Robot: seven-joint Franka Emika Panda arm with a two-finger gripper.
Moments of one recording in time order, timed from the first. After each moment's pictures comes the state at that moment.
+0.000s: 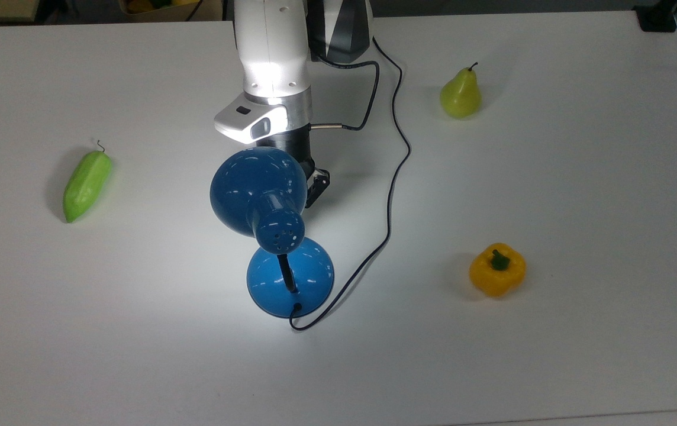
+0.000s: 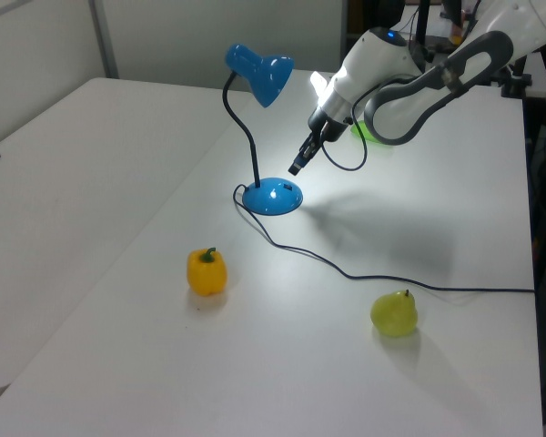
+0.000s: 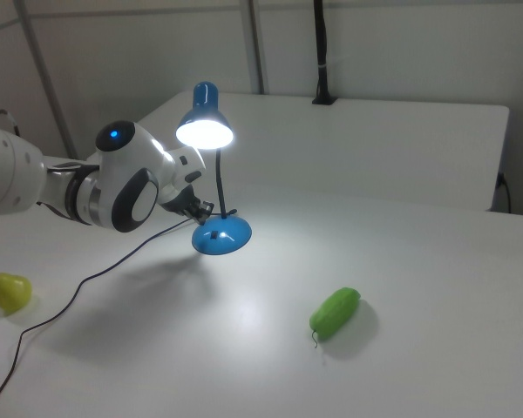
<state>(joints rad) 0.06 0.39 0.05 -1.91 0.03 2.86 -0.02</state>
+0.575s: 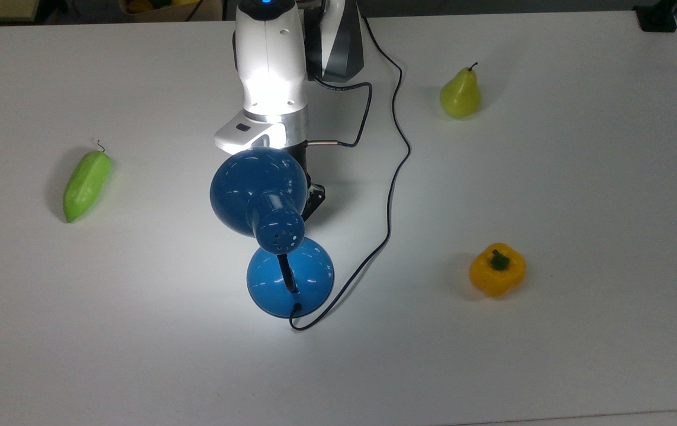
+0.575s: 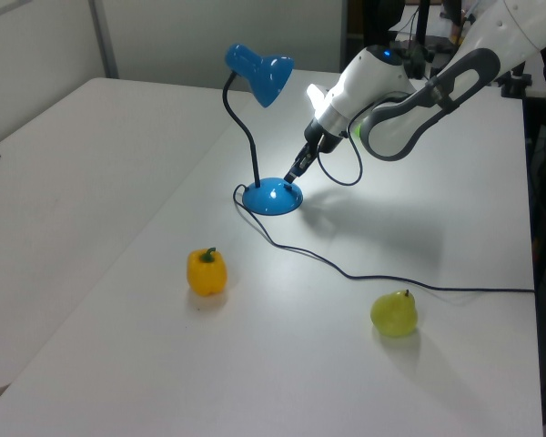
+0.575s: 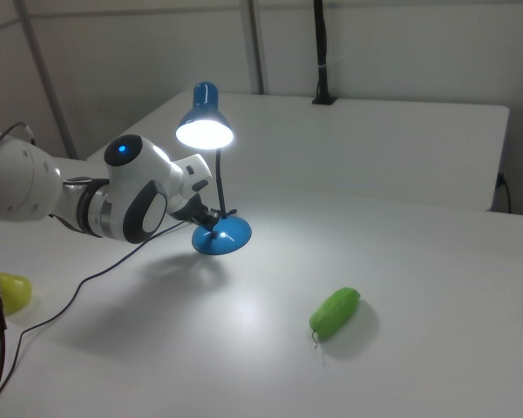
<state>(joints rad) 0.05 0.46 0.04 -1.88 -0.01 2.93 -0.02</state>
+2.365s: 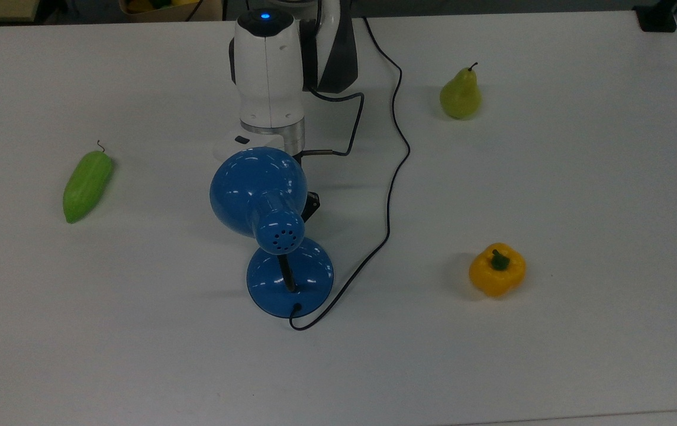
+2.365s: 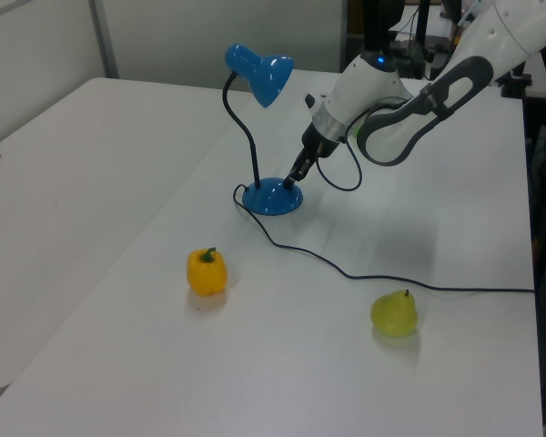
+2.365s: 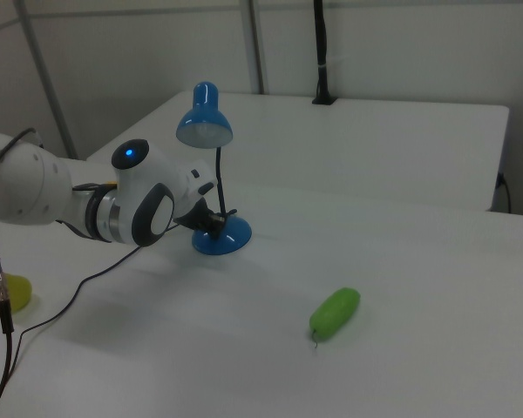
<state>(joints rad) 0.04 0.50 0.04 -1.86 -0.07 2.91 -0.05</state>
